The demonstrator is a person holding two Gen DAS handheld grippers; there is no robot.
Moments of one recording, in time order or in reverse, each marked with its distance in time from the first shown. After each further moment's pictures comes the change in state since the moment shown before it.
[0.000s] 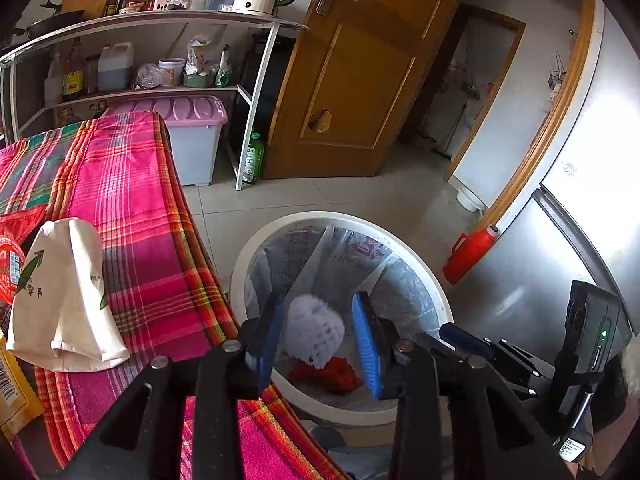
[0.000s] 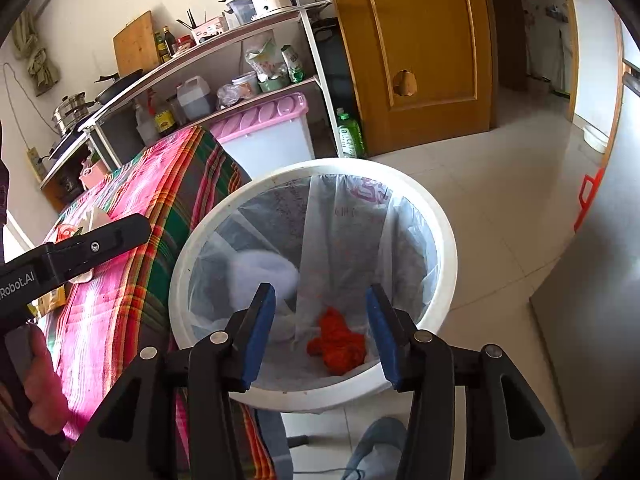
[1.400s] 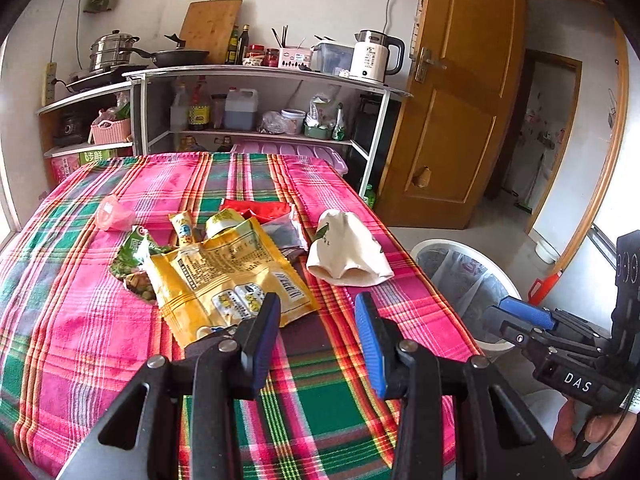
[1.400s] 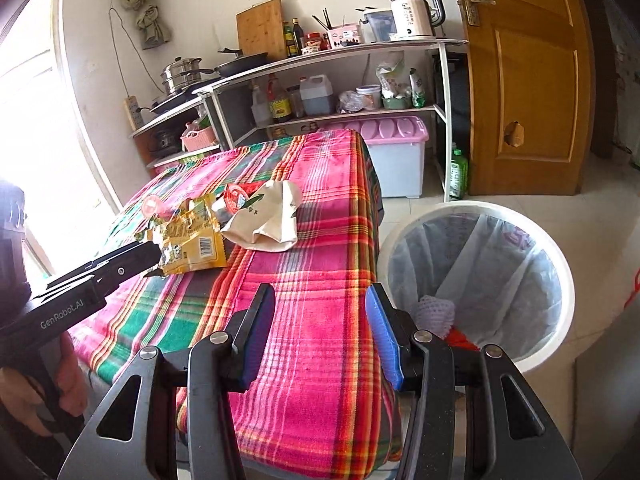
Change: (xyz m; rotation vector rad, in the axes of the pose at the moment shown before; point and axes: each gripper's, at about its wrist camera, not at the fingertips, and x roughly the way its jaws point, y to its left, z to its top) left arm -0.155 0.090 -0.066 -0.094 -0.204 0.347; right arm -0.055 0.139 -0.025 -0.263 -0.028 0.268
